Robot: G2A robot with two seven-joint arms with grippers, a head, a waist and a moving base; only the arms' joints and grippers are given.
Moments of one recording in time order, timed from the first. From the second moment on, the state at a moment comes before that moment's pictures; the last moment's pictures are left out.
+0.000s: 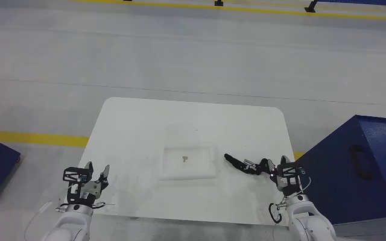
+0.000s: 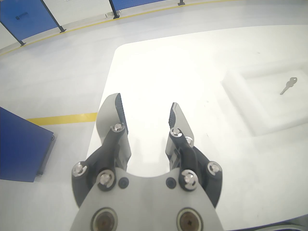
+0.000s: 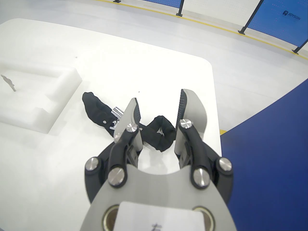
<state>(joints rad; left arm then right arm) 1.73 -1.15 -1.60 -1.80 1.33 0.00 0.00 -1.73 -1.15 1.60 -1.80 -1.33 0.00 0.00</state>
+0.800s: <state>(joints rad) 1.22 -1.18 -1.16 -1.89 1.54 -0.44 -0.39 -1.73 -1.15 1.60 -1.80 -1.33 0.00 0.00</state>
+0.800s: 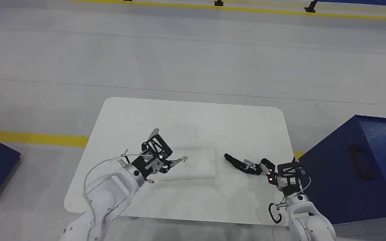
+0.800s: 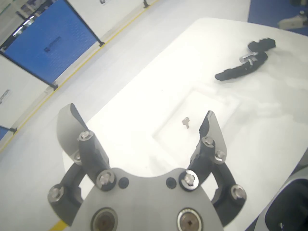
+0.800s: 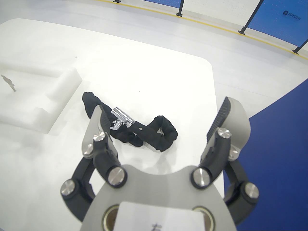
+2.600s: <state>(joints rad) 0.13 -1.44 -0.19 -0.82 0.30 -0.69 -1.13 -1.73 -1.15 1.60 -1.80 -1.33 0.00 0.00</state>
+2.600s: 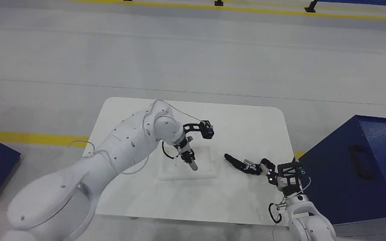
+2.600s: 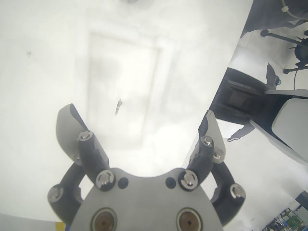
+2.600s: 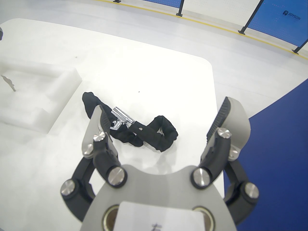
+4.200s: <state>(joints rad) 0.18 -1.74 -0.17 -0.30 0.65 -0.81 -0.97 -1.73 -1.15 1.60 -1.80 -1.33 0.00 0.00</state>
